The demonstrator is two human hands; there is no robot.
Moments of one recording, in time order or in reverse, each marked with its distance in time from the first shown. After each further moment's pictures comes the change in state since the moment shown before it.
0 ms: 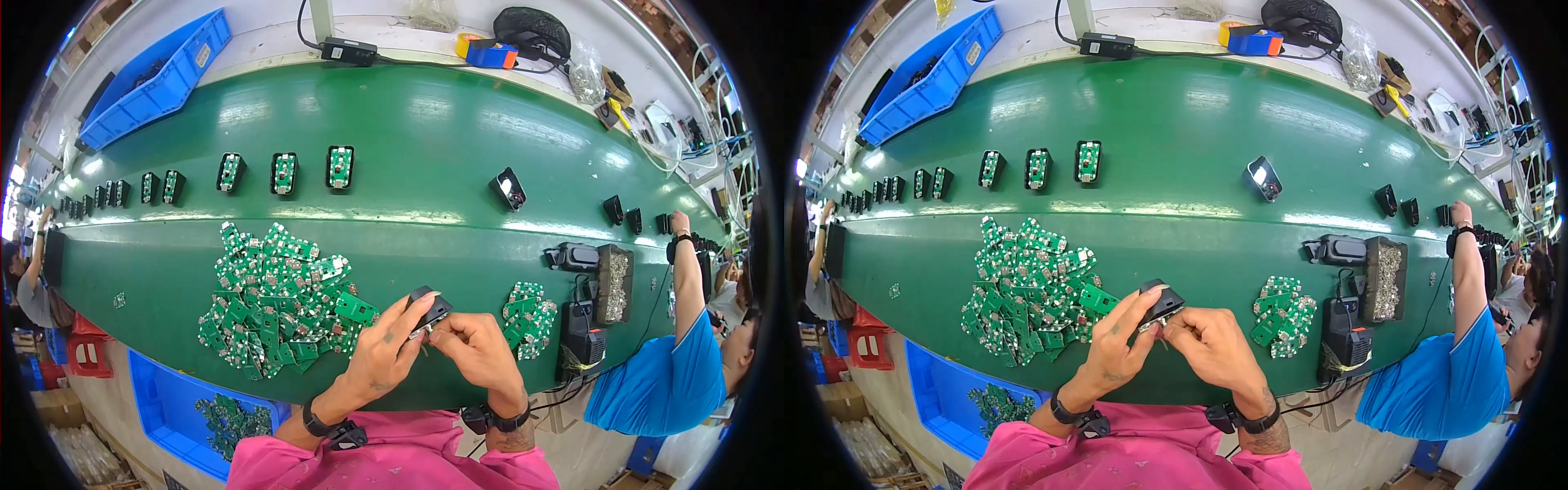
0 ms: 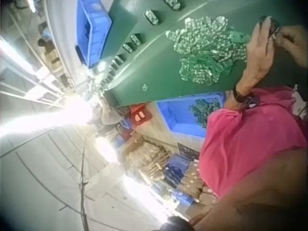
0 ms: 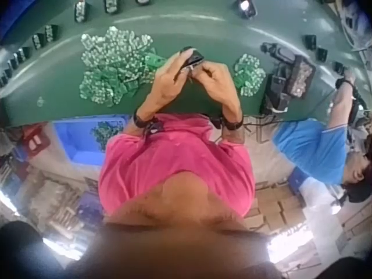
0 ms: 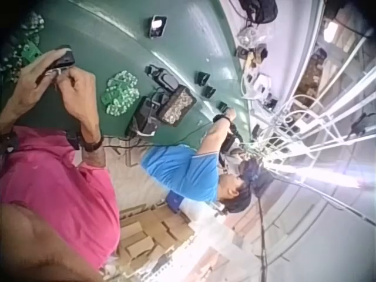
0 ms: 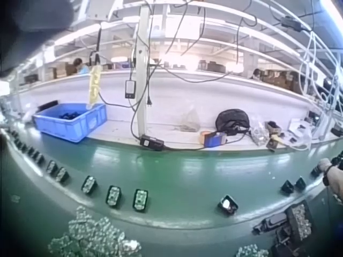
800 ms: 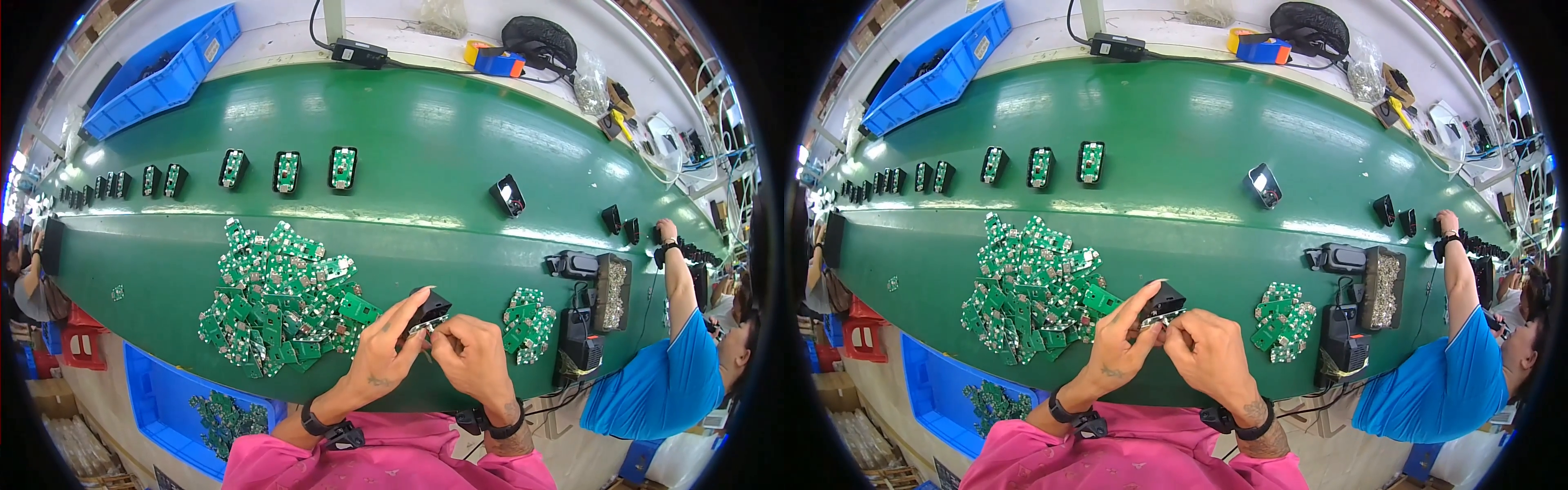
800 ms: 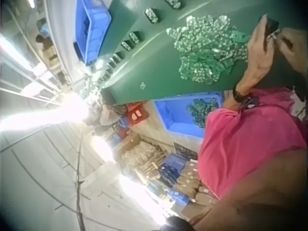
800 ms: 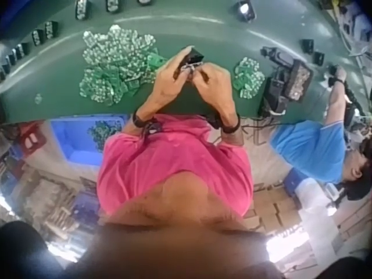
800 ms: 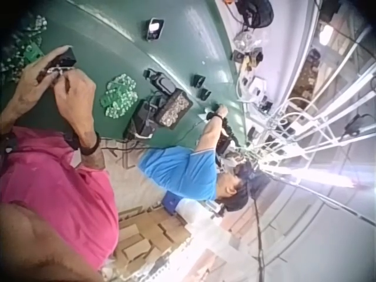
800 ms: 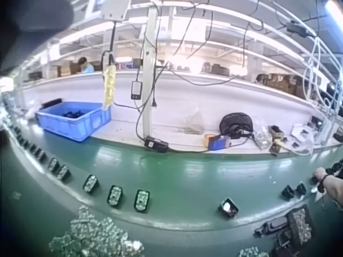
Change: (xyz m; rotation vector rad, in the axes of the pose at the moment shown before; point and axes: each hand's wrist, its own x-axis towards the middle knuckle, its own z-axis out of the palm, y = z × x) left_hand -0.002 0.003 -0.004 -0.304 -0.065 -0.287; right_hand -0.001 0.001 0.019 -0.277 0.265 -0.359
